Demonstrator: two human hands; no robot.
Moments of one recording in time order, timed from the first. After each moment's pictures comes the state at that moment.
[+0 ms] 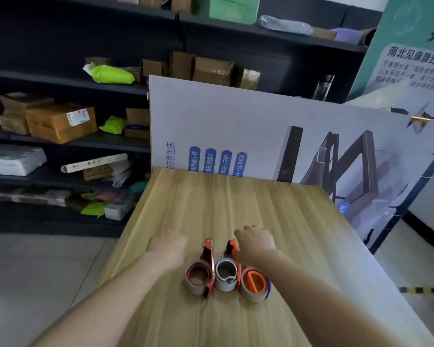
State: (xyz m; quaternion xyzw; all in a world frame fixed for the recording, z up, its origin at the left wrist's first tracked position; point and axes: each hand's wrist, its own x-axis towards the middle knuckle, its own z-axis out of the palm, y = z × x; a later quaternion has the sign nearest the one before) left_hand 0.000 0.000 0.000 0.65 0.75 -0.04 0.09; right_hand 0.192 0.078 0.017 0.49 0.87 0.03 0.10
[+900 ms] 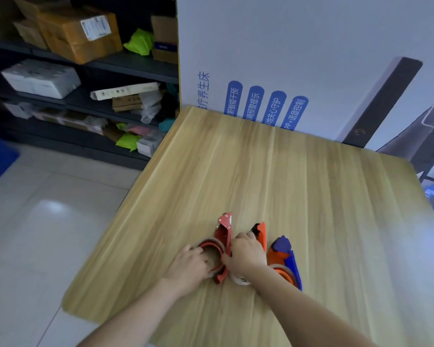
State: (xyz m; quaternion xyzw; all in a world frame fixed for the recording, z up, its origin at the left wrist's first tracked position) left_hand 0.016 0.045 -0.172 0.74 0.66 -0.08 0.10; right_hand 0.145 0.148 -0.135 0.45 0.87 -0.17 0.15
